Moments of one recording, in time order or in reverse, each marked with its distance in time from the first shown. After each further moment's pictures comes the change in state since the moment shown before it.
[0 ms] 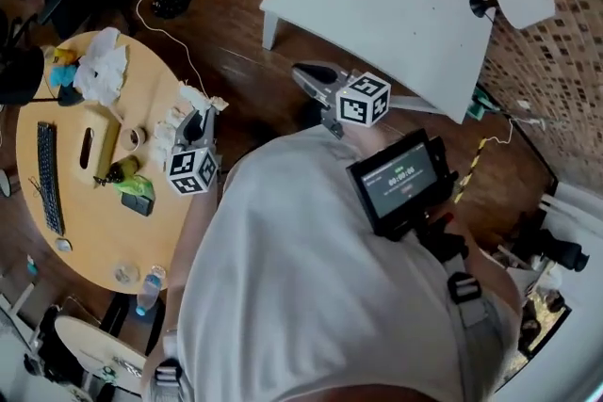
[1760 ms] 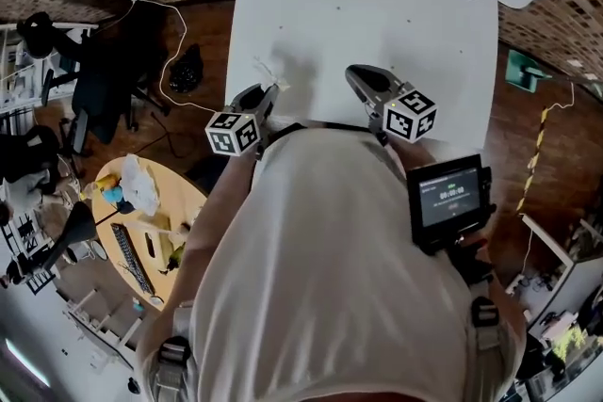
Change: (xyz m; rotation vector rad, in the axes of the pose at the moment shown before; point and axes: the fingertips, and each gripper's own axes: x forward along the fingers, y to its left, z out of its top) left arm 0.368 -0.224 0.105 0.179 0.336 -0.444; right arm -0.188 -0.294 0.109 0.142 -0.321 -0.287
